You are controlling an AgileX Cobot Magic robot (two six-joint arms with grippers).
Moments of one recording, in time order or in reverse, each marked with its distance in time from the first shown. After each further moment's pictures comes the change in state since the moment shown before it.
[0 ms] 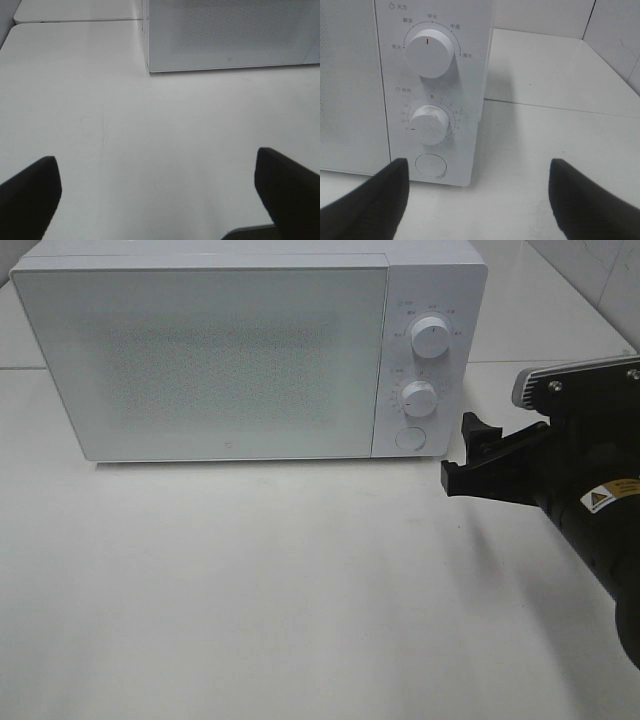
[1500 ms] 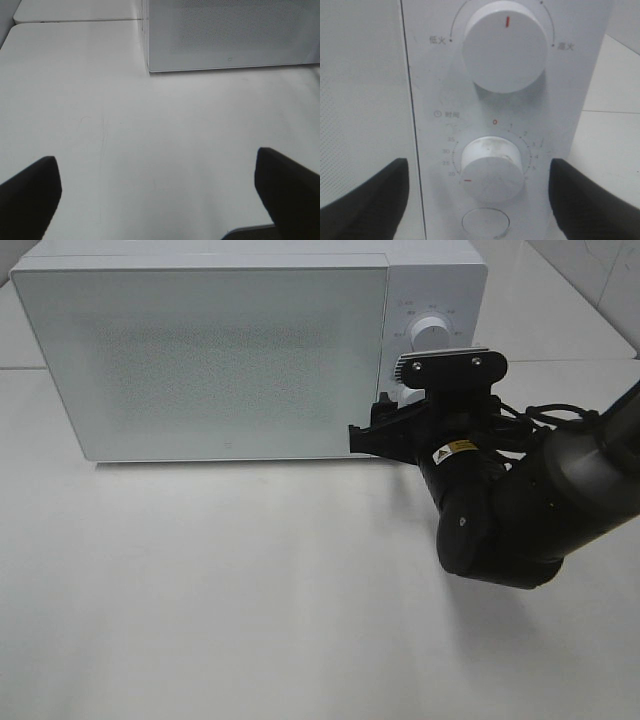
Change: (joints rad) left arm 0.000 0.000 0.000 0.000 0.000 0.000; right arm -0.052 0.407 -0.409 -0.031 -0.008 0.080
